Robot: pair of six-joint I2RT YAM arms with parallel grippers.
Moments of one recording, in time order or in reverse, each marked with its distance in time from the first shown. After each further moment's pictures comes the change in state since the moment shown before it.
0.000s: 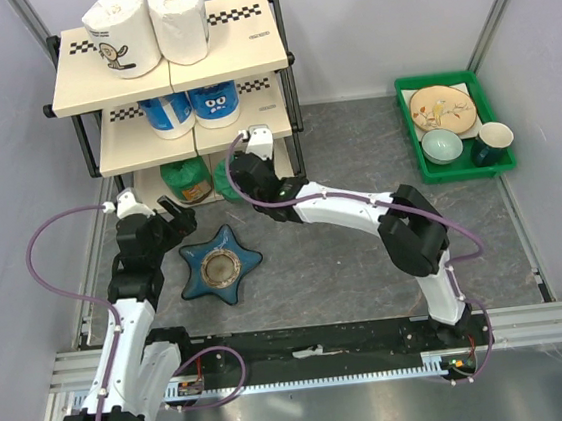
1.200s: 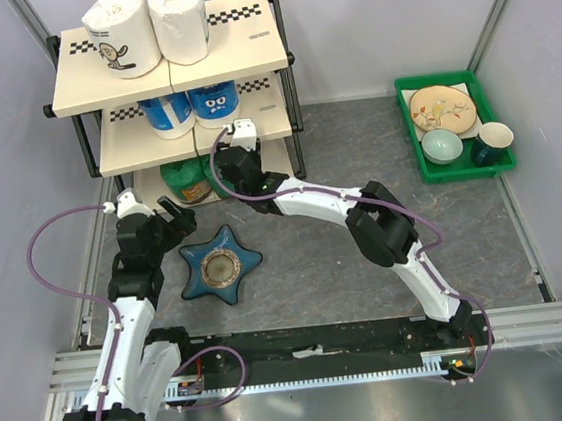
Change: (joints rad) left arm 0.007 0.015 0.000 -0.010 0.004 -0.003; right arm -0.039 0.268 0.267 0.137 -0.005 -0.090
